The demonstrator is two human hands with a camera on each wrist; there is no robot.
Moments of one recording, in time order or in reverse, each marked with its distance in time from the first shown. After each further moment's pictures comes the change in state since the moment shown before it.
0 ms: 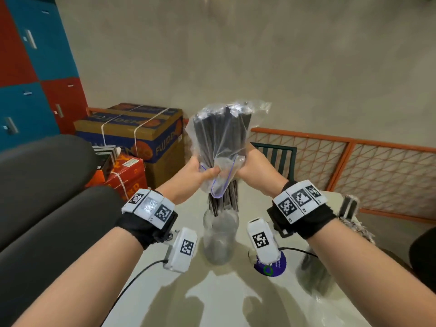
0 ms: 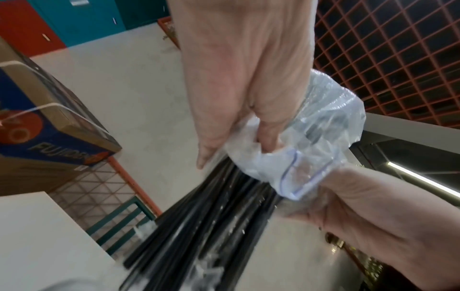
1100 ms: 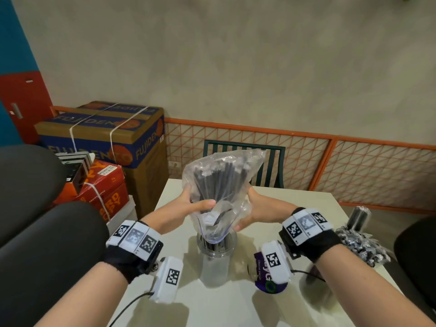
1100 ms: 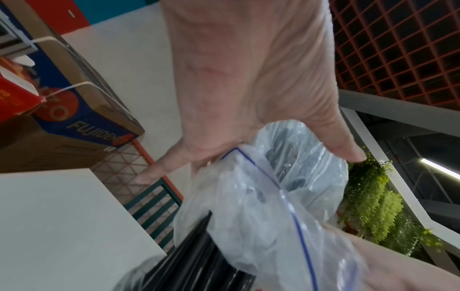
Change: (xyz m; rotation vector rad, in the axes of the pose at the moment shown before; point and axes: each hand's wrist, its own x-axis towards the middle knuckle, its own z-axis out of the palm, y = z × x) left_hand 0.037 -0.060 -0.034 0.003 -0.209 -0.313; right_hand 0.016 0.087 -0.003 -0.139 -0.405 0.369
